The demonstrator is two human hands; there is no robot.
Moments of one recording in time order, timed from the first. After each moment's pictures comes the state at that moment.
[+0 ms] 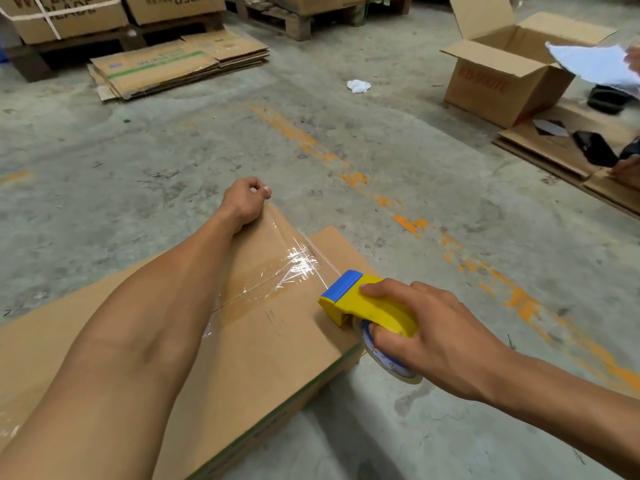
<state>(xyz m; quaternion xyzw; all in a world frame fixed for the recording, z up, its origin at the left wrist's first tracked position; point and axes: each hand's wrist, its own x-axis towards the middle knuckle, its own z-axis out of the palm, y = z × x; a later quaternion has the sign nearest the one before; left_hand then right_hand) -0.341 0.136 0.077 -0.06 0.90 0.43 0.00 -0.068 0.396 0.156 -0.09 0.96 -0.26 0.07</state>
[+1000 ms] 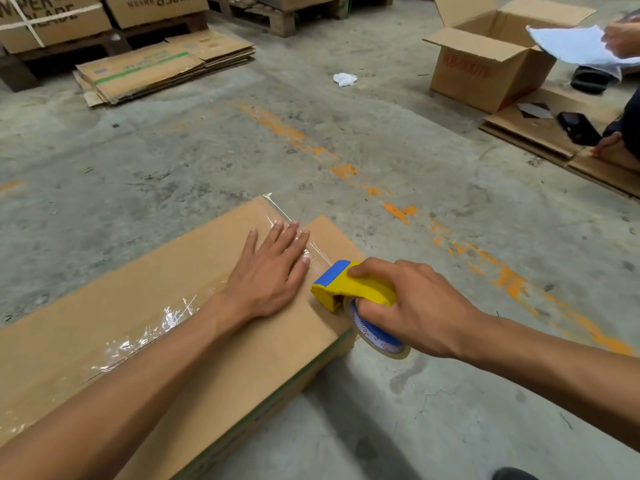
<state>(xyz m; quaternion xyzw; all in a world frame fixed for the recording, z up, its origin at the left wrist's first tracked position) -0.178 0.171 0.076 0.24 0.97 0.09 0.03 -0.074 0.395 0.155 -0.07 0.96 -0.25 0.07</state>
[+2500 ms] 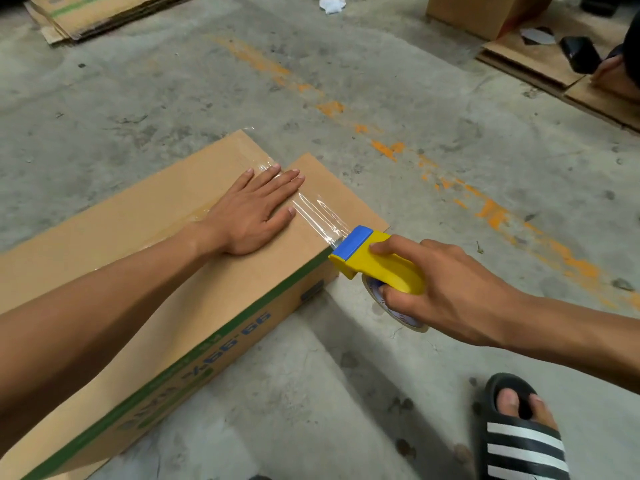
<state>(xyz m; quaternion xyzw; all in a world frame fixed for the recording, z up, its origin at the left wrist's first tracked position) -0.171 0.159 0.070 0.35 0.93 0.04 0.04 0.010 0.428 0.149 -0.08 0.96 -0.25 0.11</state>
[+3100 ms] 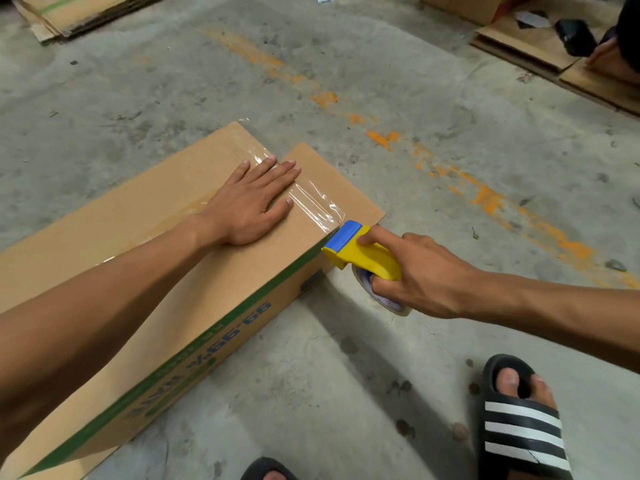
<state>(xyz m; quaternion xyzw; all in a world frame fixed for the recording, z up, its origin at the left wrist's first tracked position) -0.169 0.163 0.073 0.34 0.94 0.02 0.04 0.002 0.420 0.132 -0.07 0.95 -0.26 0.18</state>
